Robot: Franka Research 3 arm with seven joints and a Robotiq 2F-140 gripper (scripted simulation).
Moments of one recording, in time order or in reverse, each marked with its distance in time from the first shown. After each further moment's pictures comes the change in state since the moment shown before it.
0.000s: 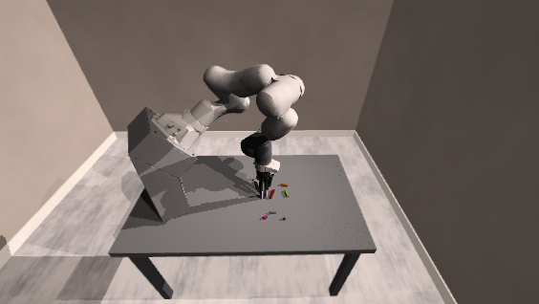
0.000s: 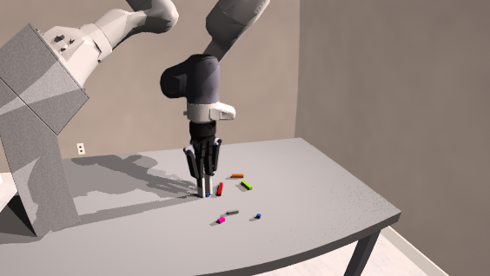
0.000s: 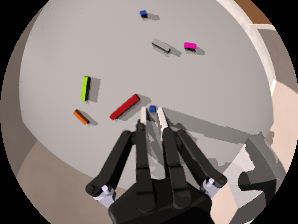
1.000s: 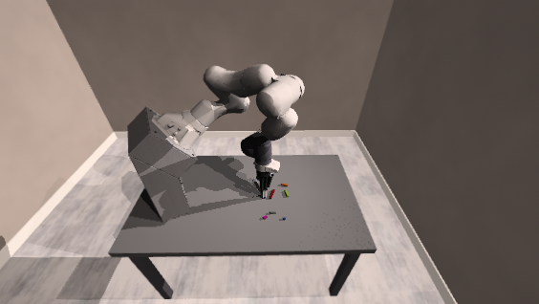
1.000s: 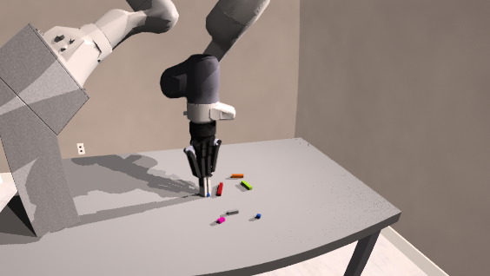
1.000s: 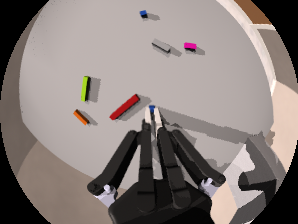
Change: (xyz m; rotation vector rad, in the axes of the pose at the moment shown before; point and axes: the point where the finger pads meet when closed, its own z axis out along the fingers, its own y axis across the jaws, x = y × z) arm 0.000 0.000 0.000 0.000 0.001 0.000
